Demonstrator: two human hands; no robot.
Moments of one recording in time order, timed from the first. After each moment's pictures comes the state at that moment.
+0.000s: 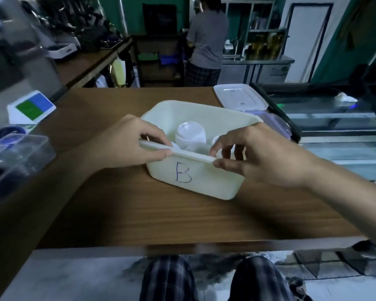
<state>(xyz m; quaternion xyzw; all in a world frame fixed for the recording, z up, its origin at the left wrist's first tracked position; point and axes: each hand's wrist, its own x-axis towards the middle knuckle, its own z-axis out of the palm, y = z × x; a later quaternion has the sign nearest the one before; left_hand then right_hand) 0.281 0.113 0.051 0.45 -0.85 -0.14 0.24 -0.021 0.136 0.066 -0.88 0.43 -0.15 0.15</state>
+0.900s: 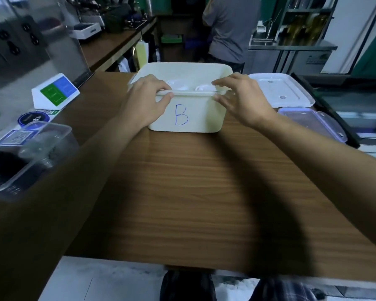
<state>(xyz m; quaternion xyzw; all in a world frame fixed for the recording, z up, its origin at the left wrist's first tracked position) 0.349 -0.028 0.007 0.59 -0.73 0.05 0.33 0.077 -0.063 0.017 -0.83 0.46 -0.30 0.05</state>
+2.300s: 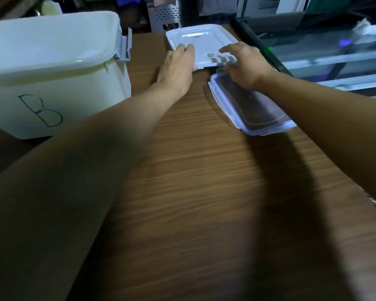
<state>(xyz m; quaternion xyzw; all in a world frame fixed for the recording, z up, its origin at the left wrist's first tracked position) 0.059 -0.230 -0.083 0.56 -0.80 0.02 0.23 -0.132 -0.188 -0.056 -0.74 0.64 -0.20 0.08</state>
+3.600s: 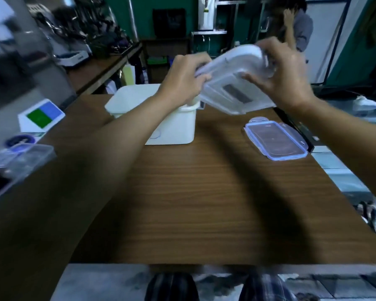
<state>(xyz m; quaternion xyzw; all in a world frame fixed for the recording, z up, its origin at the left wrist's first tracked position) 0.187 -0.047 0.097 0.45 -0.80 0.02 0.40 -0.067 -0.035 0.094 -0.79 0.42 -0.44 -0.08</state>
